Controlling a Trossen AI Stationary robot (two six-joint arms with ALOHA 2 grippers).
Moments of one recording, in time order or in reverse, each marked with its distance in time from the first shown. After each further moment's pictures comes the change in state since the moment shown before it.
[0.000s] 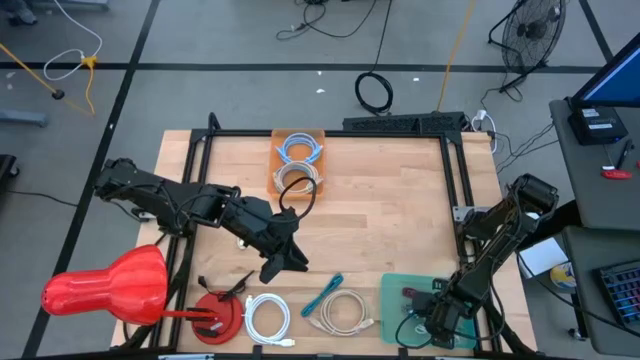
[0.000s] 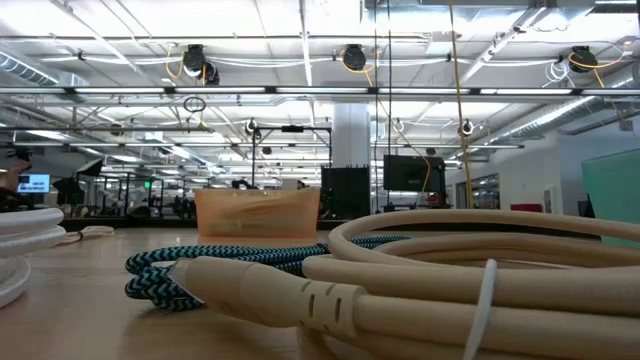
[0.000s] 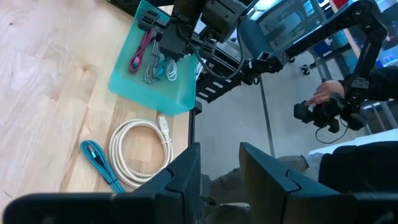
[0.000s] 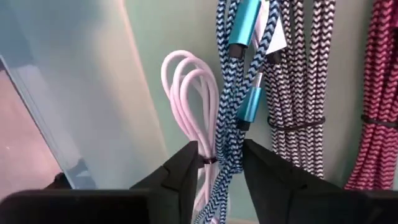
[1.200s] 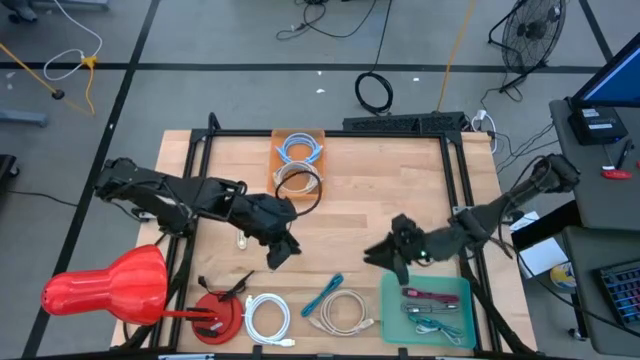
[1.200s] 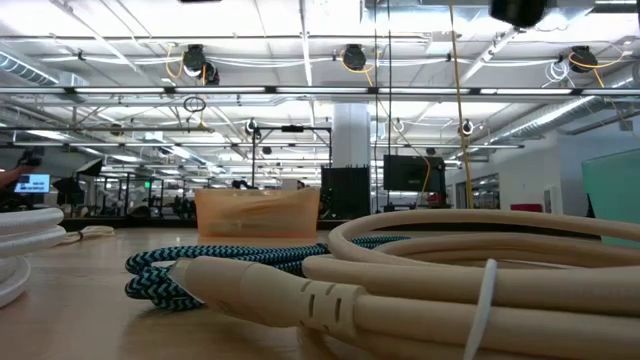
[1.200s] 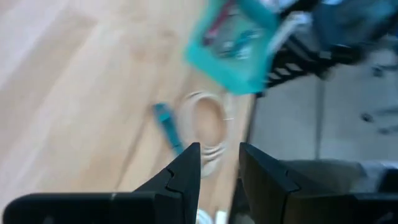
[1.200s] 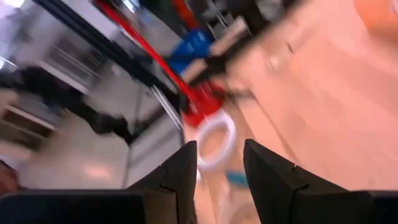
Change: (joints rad) left arm 0.062 0.000 0.000 -0.252 -0.084 -0.061; right arm -0.442 -0.424 0.000 0.494 0.613 -0.329
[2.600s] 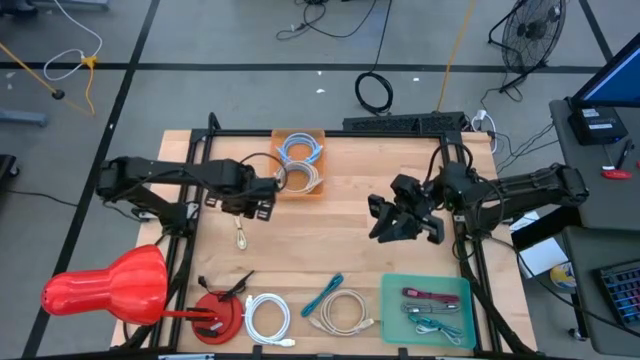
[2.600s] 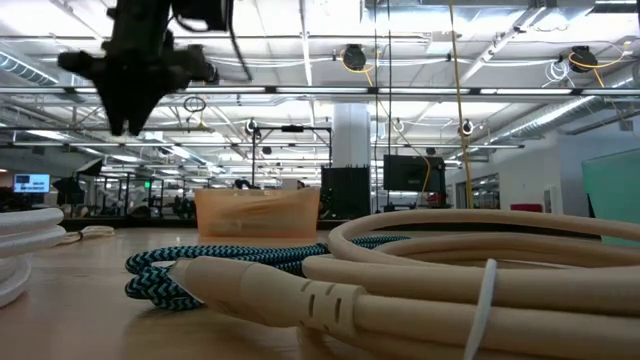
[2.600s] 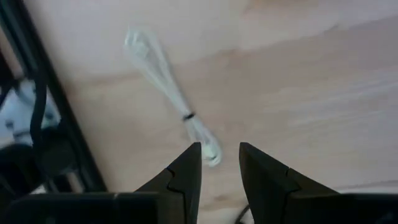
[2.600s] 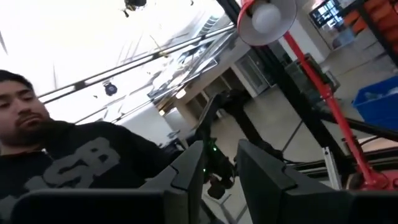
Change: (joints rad) left arm 0.311 0.001 -0.246 -0.671 -0.092 -0.511; right arm -0.451 0.000 0.000 0.711 -0.971 -0.081
